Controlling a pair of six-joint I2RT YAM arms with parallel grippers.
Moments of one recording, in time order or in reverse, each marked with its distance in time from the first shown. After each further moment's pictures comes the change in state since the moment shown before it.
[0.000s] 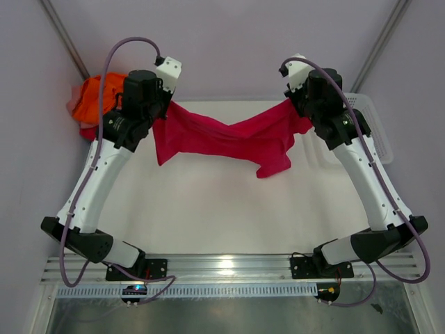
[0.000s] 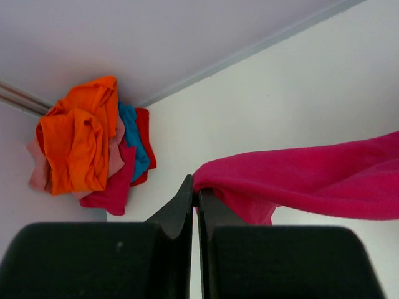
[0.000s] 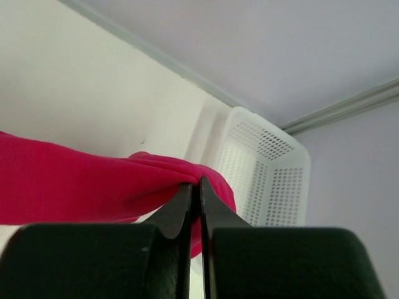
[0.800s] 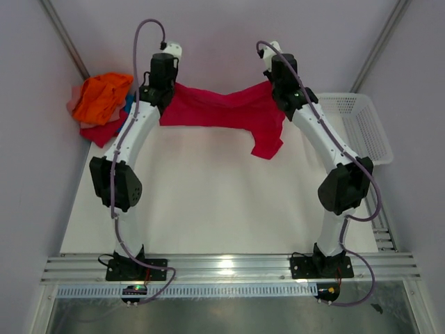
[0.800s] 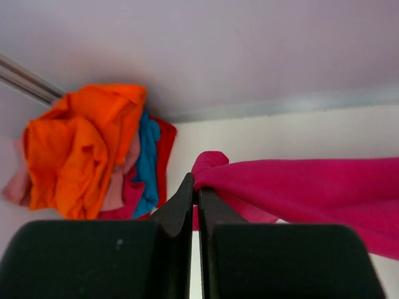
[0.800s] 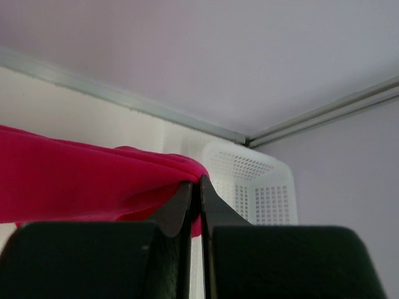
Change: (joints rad) left arm 0.140 0.531 0.177 0.314 -0.163 -0.075; right arm 0.003 0.466 0.196 0.290 0.257 -0.037
